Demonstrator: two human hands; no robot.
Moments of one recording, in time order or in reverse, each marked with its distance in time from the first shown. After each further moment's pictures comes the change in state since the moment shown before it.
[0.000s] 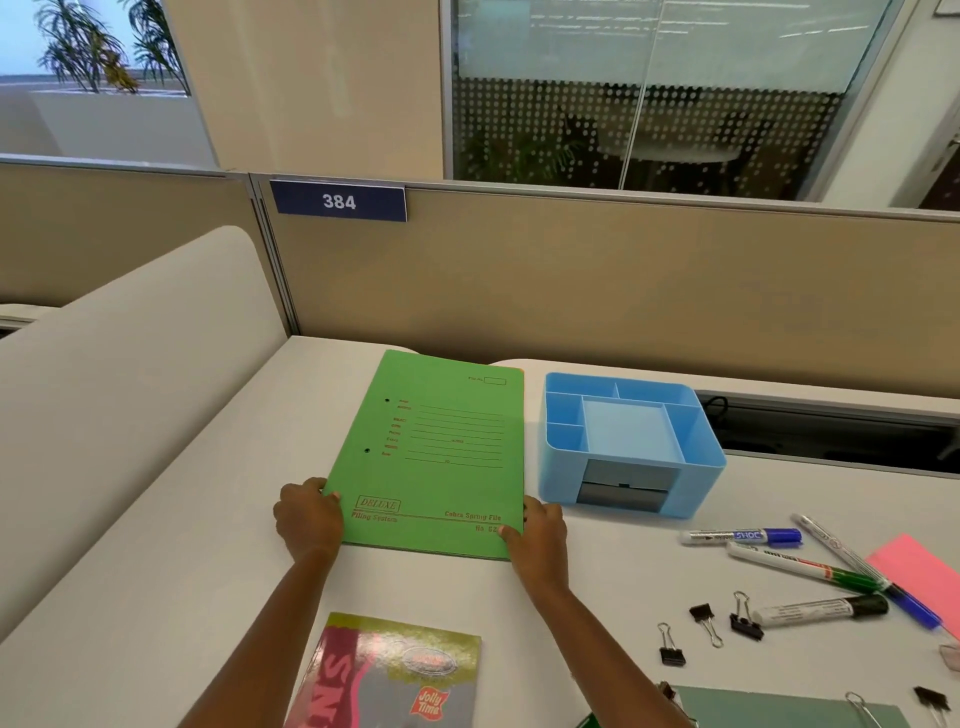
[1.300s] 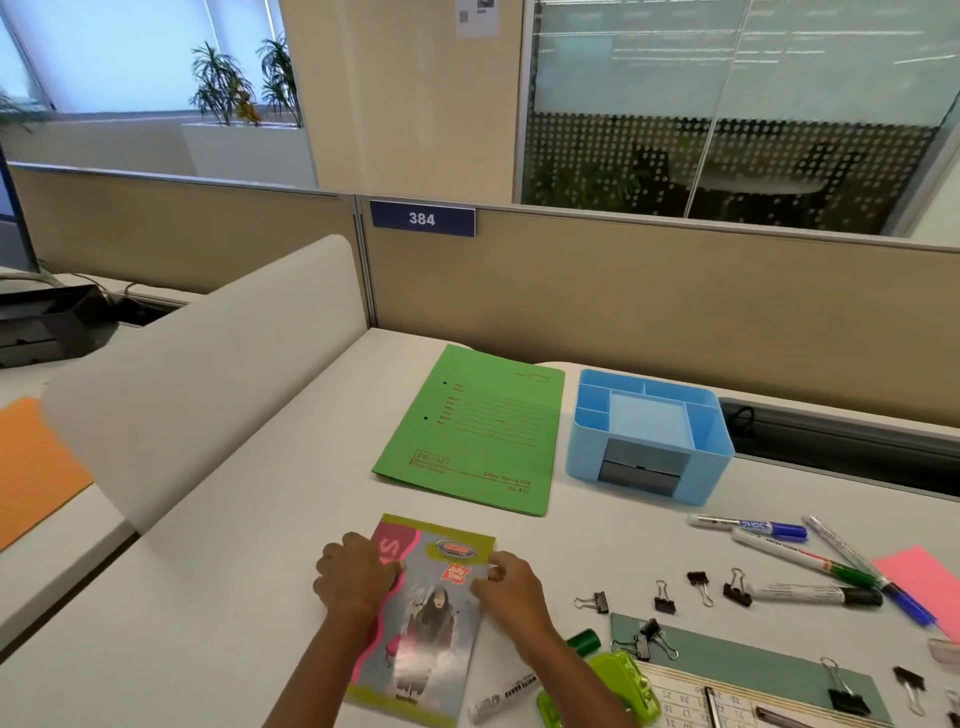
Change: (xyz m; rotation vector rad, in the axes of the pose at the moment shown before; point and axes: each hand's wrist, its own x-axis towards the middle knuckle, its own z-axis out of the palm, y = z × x) left_hand -0.149 -0.030 -0.067 0.421 -0.248 -0.149; right_hand -0.131 -0.012 -0.013 0.181 -0.437 0.009
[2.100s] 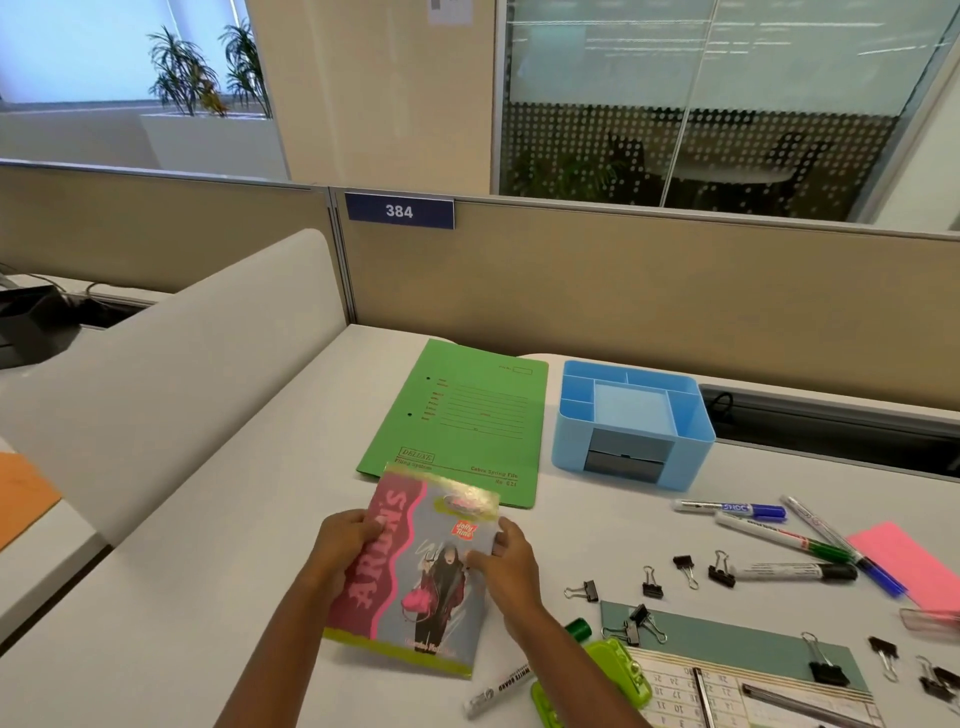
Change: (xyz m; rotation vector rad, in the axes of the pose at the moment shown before) left_hand 0.032 -0.002 -0.011 -0.950 -0.284 0.085; right_hand 0.021 0.004 0.002 0.294 0.158 0.014
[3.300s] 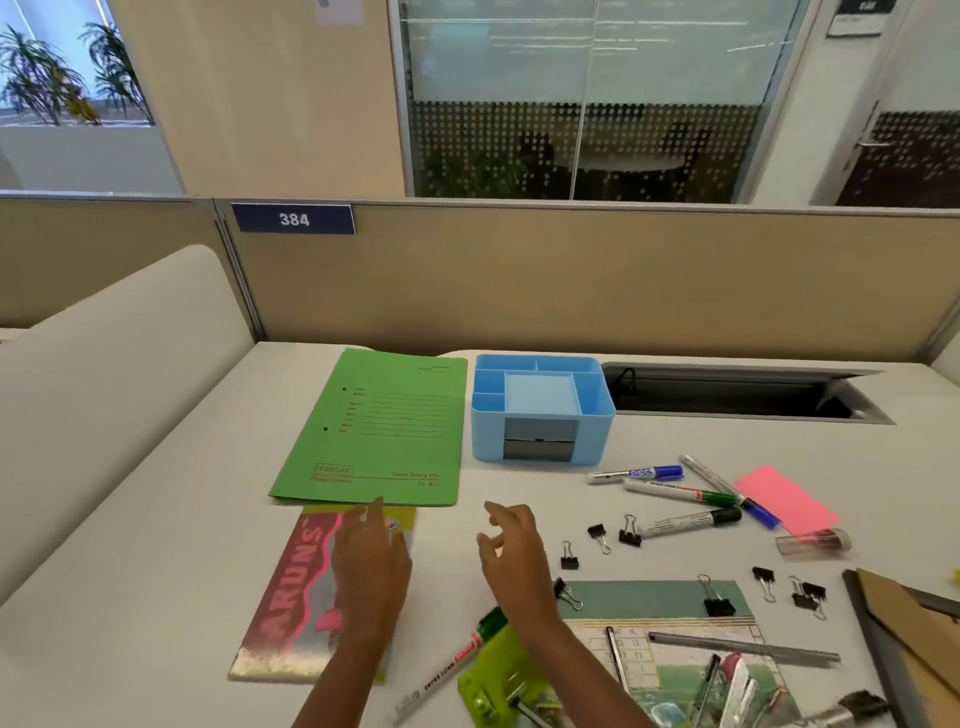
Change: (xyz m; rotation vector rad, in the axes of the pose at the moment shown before) left_hand -0.025 -0.020 0.113 0.808 0.384 0.736; right_hand -0.016 0.010 -0.076 -0.383 0.297 -0.394
